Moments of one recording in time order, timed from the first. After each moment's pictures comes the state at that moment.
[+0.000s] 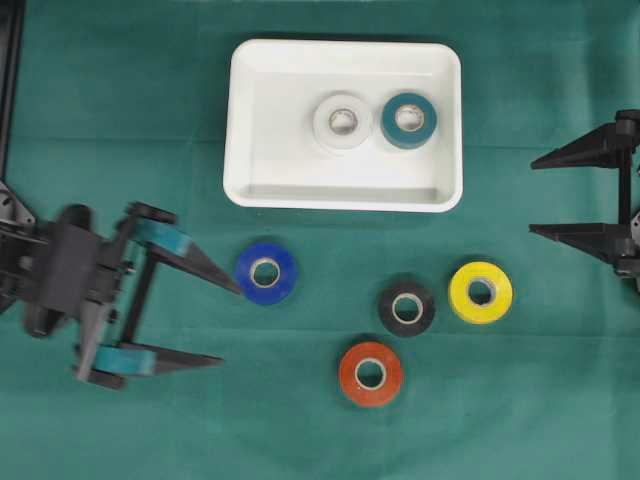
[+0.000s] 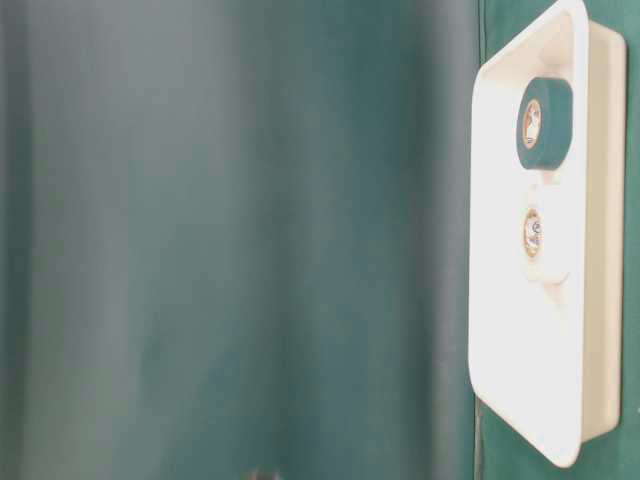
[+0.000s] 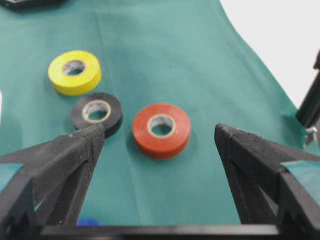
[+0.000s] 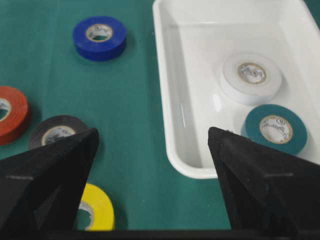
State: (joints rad) left arm -0.26 -0.45 0.89 0.00 -0.14 0.02; right arm -0.08 -0.99 1.24 -0.23 0.11 0.37
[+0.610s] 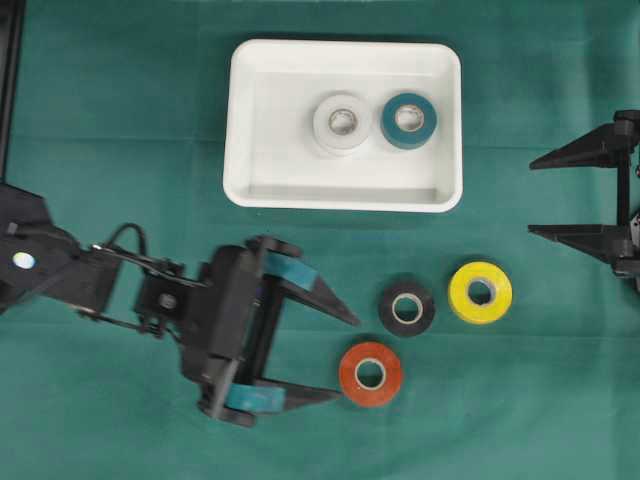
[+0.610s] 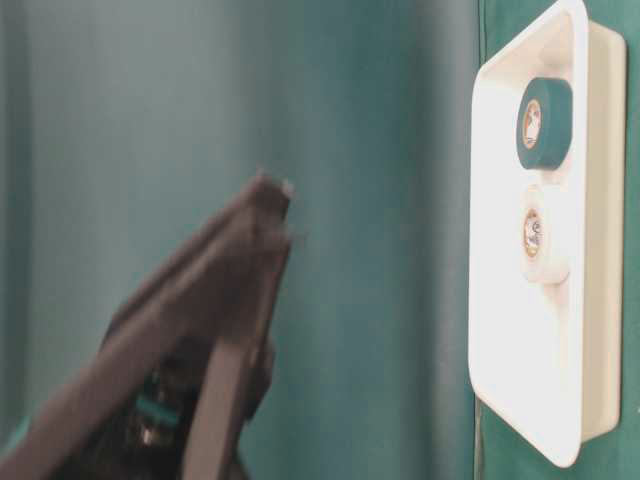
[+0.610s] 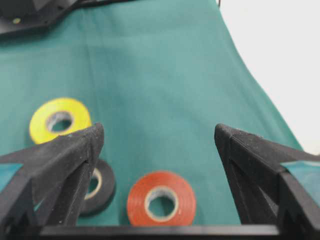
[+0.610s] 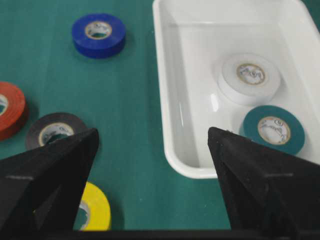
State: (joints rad) left arm -0.26 -0.10 0.55 0.00 -0.13 0.02; right arm -0.08 -0.98 1.24 -0.23 0.11 0.35
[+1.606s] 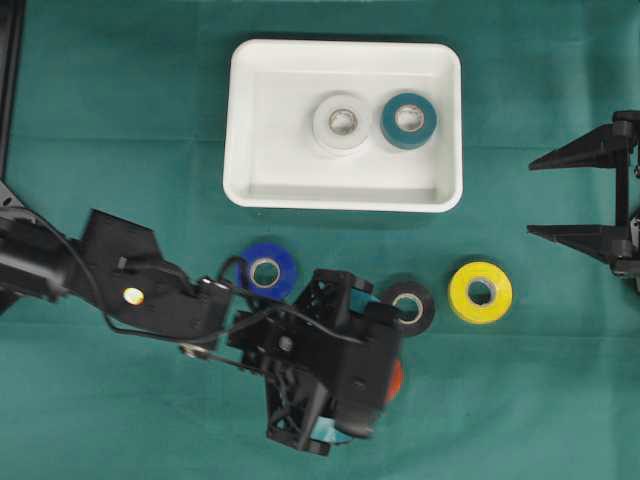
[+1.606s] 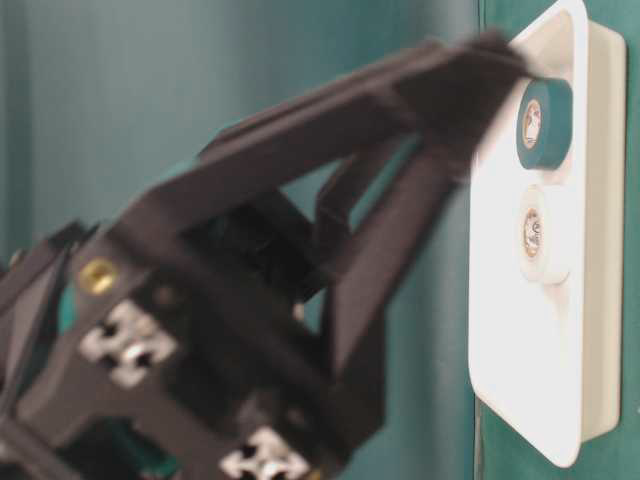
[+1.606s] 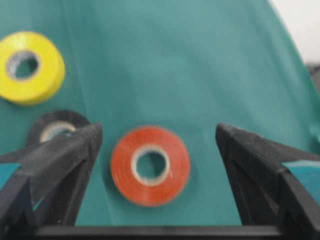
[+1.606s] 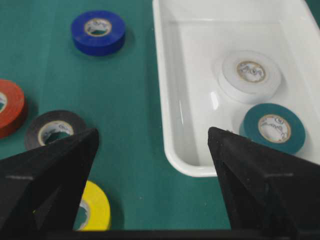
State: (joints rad) left arm -0.28 0.14 0.15 0.00 0.45 0.01; right arm -0.08 -0.97 1.24 -0.23 0.11 0.35
